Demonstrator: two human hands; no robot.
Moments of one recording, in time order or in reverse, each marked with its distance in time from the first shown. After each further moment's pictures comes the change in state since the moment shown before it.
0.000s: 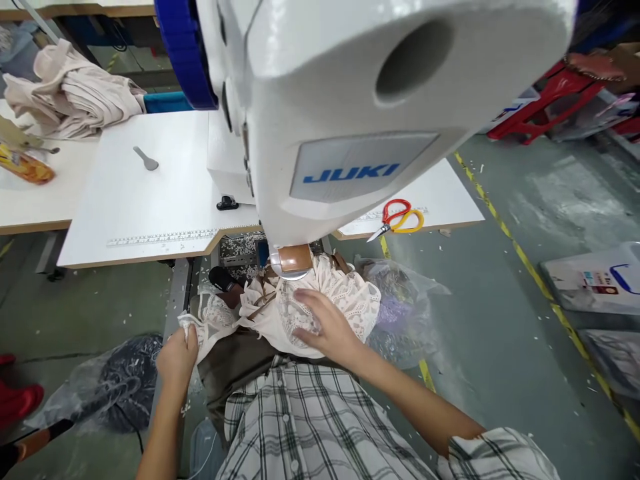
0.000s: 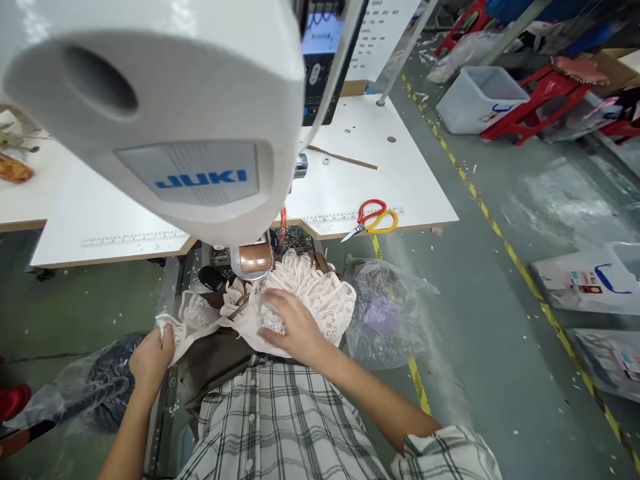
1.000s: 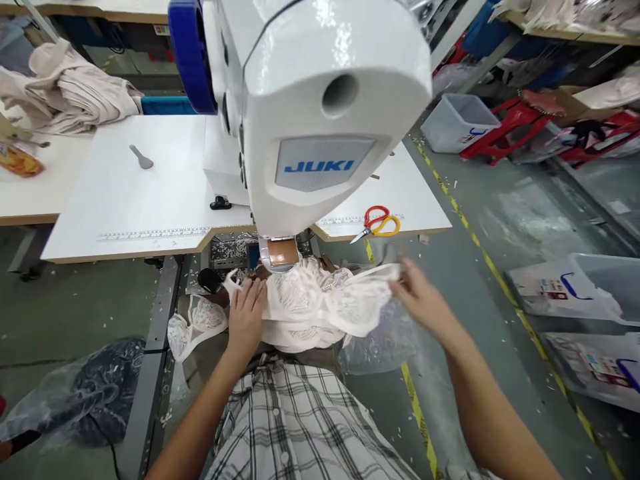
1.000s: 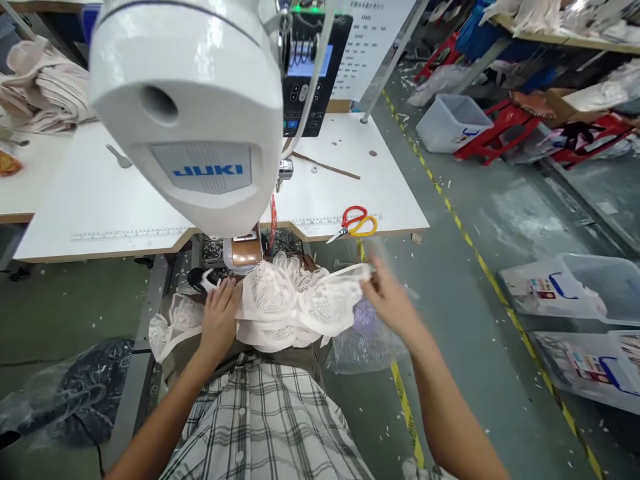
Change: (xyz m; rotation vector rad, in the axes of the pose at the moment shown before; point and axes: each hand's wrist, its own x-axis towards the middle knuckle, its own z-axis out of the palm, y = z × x) left_hand -0.043 0.145 0.017 -0.427 0.243 0.851; right_hand -0.068 0.075 -0.153 -0.212 0.375 0.357
